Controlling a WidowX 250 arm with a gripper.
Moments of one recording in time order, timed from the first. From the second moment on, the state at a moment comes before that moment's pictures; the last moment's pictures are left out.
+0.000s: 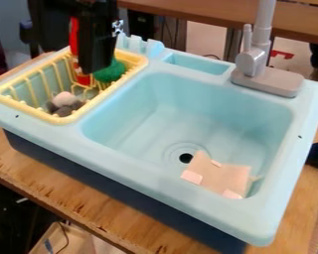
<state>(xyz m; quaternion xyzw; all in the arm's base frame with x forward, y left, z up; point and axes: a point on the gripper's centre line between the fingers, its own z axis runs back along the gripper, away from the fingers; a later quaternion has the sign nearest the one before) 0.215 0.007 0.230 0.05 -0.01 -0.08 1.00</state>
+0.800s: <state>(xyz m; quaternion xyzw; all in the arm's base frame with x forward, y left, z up) 0.275 0.065 0.248 0.06 -0.01 -0.06 1.00</state>
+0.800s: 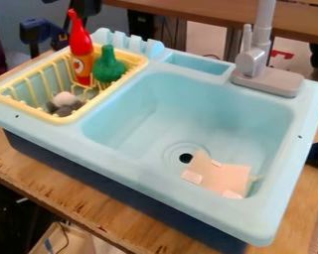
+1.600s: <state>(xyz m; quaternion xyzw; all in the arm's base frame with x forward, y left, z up) 0.346 0.121 0.232 0.03 -0.02 -0.05 1.00</state>
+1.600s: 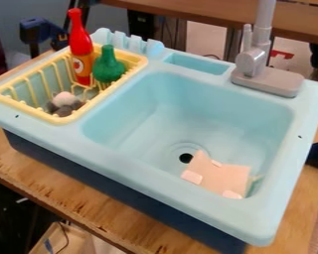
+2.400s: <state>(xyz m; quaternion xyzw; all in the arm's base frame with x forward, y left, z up) 0.356 0.136 0.201 0.04 0.03 -0.04 1.00</state>
